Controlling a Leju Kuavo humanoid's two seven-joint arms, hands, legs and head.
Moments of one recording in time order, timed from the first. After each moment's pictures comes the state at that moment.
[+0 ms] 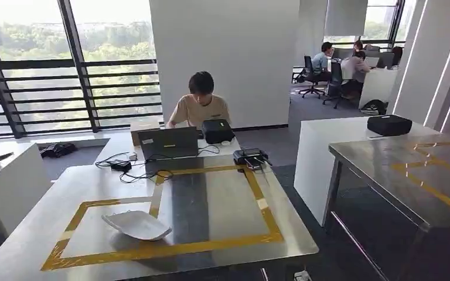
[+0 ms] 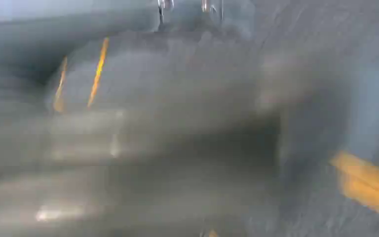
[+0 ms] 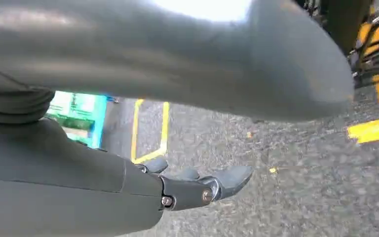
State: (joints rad) left arm -0.04 -0.04 0.34 -0.27 -0.04 0.30 0.19; right arm -0.09 0.17 -0.85 -0.16 0.94 0.15 0.17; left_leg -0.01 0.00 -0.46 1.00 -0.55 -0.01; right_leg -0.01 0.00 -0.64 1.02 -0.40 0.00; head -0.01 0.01
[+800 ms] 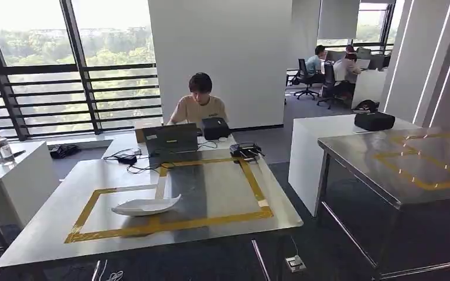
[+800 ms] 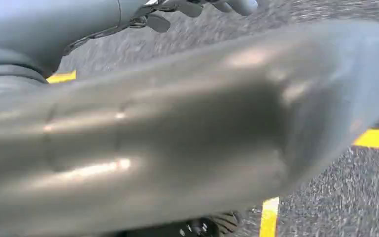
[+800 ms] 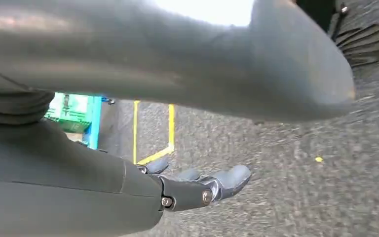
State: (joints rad) left arm -0.13 -0.08 0.29 -0.20 -0.31 0.18 0.00; right arm -0.07 0.13 -0.85 -0.16 0.92 0.12 0.14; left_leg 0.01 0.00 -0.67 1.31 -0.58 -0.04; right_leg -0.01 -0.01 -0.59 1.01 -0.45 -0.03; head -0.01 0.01
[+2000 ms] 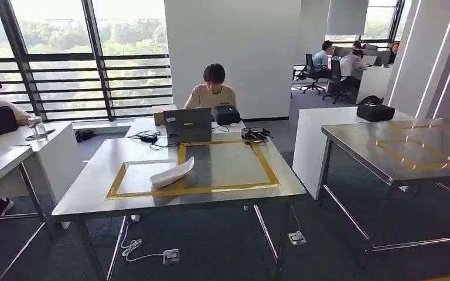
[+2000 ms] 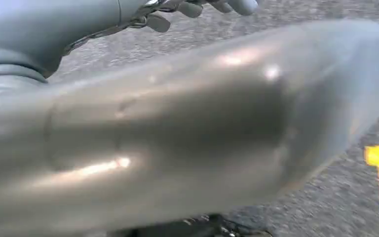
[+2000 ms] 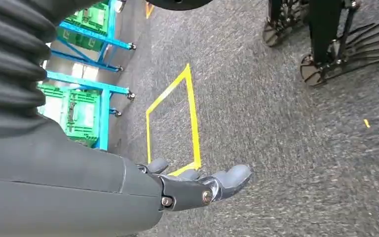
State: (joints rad) left arm -0.14 -0.08 0.20 -0.19 -0.40 0.16 0.04; right arm -0.09 0.15 -0.90 -0.16 0.91 0.09 0.16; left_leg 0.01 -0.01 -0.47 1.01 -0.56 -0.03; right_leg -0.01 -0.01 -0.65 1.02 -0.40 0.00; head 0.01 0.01
